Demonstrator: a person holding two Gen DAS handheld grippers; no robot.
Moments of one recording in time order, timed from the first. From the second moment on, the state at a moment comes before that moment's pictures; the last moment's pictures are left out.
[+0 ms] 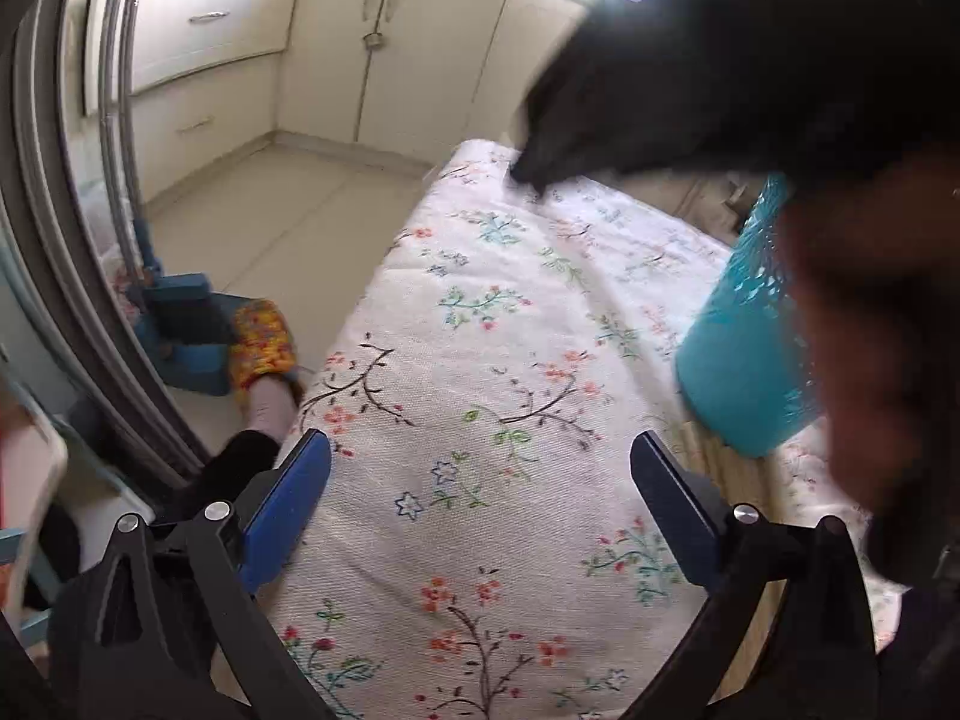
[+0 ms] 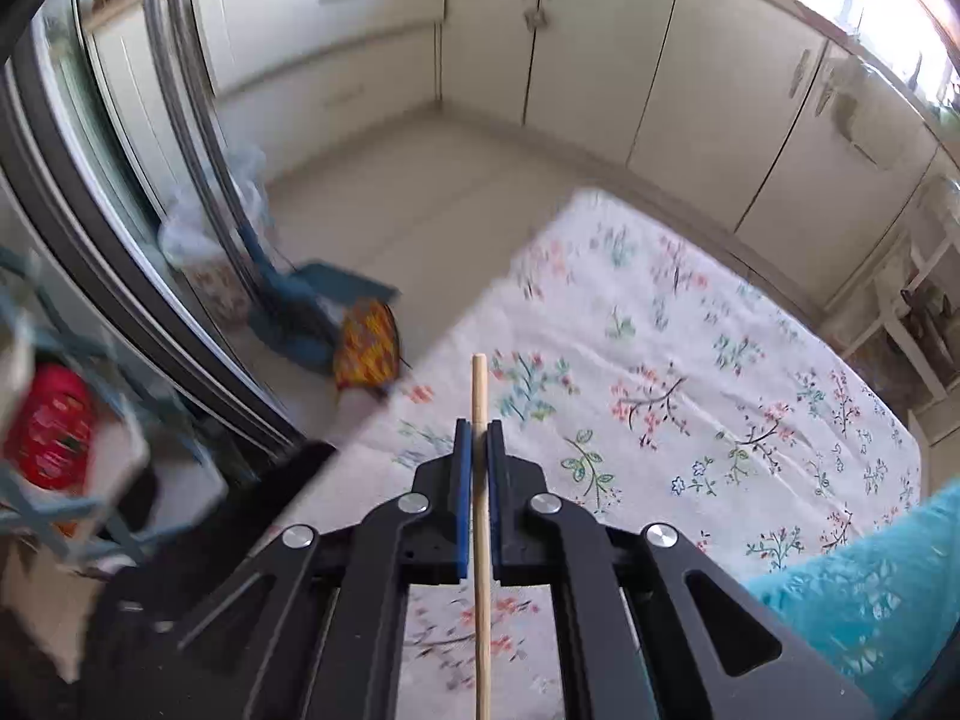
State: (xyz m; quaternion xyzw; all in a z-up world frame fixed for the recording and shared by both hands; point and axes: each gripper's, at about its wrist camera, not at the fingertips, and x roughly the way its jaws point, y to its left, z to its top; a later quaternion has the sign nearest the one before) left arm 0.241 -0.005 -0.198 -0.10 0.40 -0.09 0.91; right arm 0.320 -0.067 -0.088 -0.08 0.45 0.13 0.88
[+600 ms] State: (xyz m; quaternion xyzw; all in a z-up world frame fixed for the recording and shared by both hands) left arm 0.243 -0.011 -0.197 -0.09 0.41 -0.08 0.91; right arm 0.252 -0.229 0.046 0.08 0.11 -0.02 0.99
